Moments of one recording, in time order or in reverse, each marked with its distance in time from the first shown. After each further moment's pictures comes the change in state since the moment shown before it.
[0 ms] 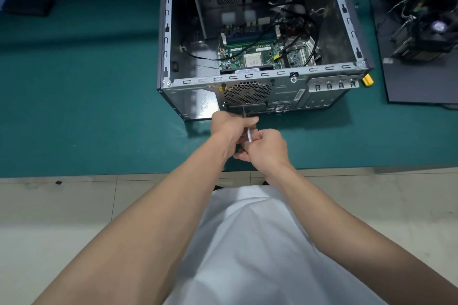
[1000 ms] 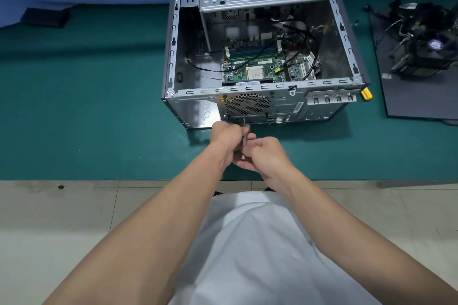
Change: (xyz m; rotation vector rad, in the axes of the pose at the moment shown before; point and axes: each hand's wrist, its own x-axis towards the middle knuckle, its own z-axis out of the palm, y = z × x) left_hand -0.002 0.004 -0.003 -0.007 0.022 -0.055; right_hand 0.008 -0.007 -0.004 0.156 -0.137 0.065
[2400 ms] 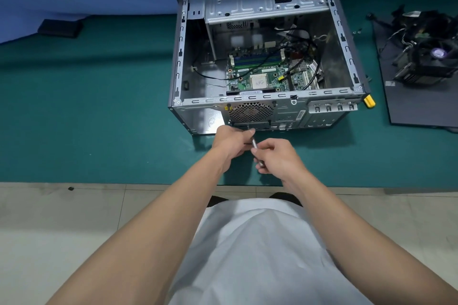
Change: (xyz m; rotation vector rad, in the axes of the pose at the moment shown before) left_hand -0.011 0.005 -0.009 0.236 -0.055 0.149; right_hand 0.007 -0.001 -0.025 -0.199 0.020 -0.114
